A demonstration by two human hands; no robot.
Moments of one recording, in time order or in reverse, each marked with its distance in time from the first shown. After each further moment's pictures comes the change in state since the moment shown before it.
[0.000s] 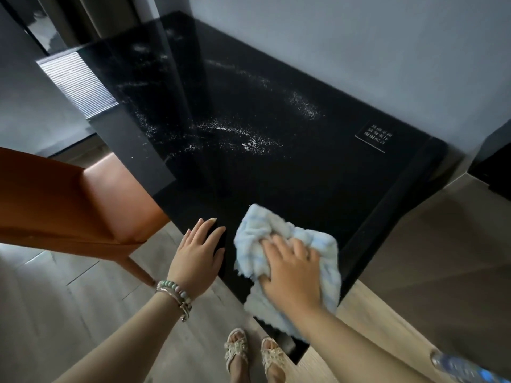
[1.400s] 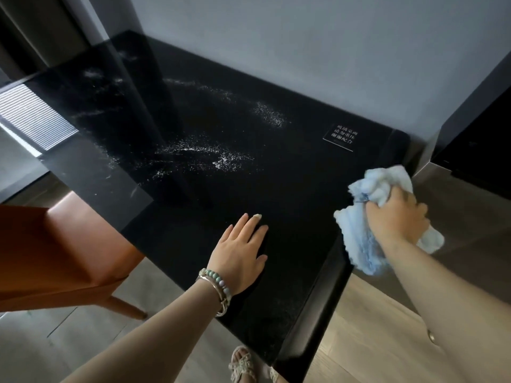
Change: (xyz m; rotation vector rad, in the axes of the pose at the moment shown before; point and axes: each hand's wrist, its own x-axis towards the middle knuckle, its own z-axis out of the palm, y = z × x) left_hand 0.066 0.077 0.007 0.130 -0.136 0.369; right_hand 0.054 0.174 -0.057 0.060 0.238 1.000
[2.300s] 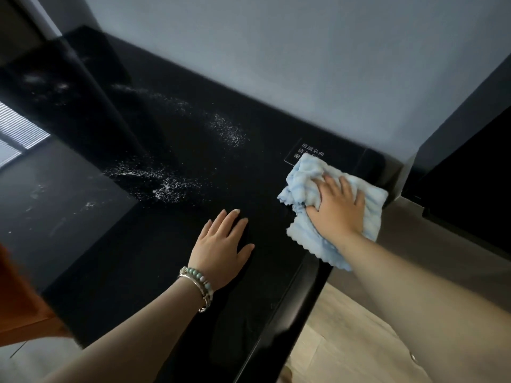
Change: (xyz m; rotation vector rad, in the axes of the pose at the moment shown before) left_hand 0.125 0.043 0.004 0.005 0.008 -0.127; right_hand 0.112 -0.008 0.057 -0.216 -0.234 -0.525
